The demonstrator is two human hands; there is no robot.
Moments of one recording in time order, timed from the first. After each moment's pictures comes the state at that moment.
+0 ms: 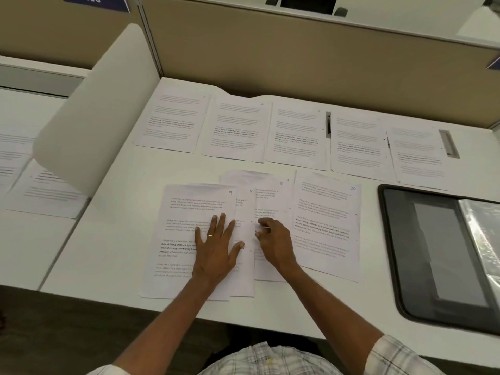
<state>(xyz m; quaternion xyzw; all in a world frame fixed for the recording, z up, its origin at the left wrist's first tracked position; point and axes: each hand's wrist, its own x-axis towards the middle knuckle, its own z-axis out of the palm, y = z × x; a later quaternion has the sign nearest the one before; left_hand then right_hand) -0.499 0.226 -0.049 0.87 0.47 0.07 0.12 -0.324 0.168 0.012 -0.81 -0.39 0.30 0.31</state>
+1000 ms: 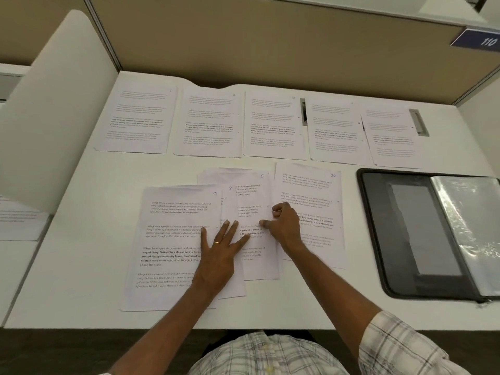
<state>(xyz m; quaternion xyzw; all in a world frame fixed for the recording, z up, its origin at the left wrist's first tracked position) -0.474 0.213 -0.063 0.94 0.30 0.14 0.08 -0.263 0.178 0.011 -0.87 -0.23 0.30 0.31</state>
